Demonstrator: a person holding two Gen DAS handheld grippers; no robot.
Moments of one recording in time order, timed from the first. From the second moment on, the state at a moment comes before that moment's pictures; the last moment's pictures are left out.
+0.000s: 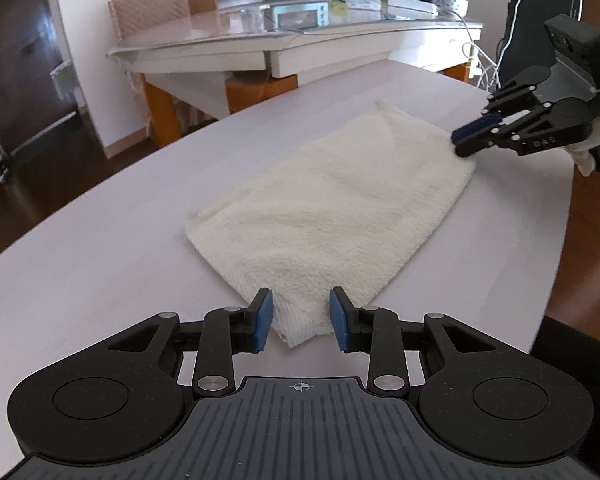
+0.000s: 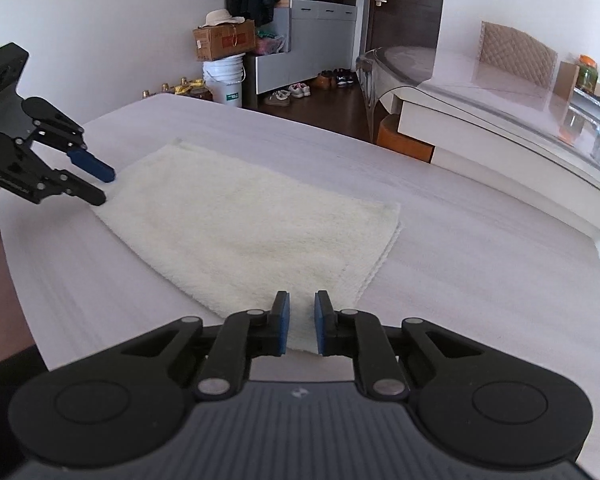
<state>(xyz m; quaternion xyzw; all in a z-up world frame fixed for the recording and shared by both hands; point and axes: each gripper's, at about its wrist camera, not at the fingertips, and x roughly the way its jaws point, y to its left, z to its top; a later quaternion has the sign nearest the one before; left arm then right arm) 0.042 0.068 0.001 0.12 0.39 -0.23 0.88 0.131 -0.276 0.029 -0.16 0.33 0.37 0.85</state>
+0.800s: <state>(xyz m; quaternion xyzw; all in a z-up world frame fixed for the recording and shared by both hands) 0.014 0.097 0.030 0.14 0.38 -0.20 0.89 0.033 -0.193 0.048 -0.29 0.25 0.42 0.82</state>
